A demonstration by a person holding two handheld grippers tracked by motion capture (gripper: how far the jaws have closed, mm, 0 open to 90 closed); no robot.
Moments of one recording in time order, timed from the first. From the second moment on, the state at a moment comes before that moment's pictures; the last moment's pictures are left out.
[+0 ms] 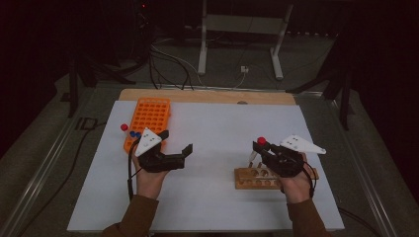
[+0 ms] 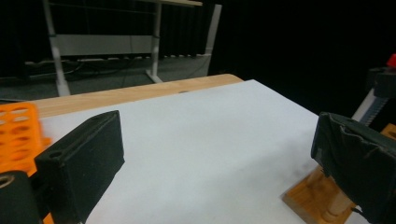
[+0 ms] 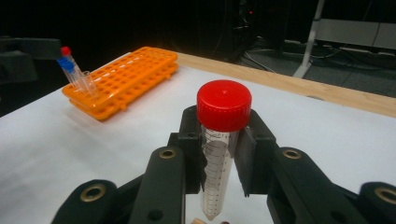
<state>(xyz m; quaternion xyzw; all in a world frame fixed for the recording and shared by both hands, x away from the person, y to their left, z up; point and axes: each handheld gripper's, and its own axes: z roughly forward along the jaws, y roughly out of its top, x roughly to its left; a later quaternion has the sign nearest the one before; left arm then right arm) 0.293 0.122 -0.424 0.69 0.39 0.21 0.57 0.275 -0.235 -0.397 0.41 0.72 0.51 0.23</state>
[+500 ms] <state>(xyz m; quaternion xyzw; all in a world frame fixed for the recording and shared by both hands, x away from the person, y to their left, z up) 0.289 0.075 -0.431 0.73 0.34 0.15 0.57 0.273 -0.198 -0.403 0.38 0.74 0.51 0.21</state>
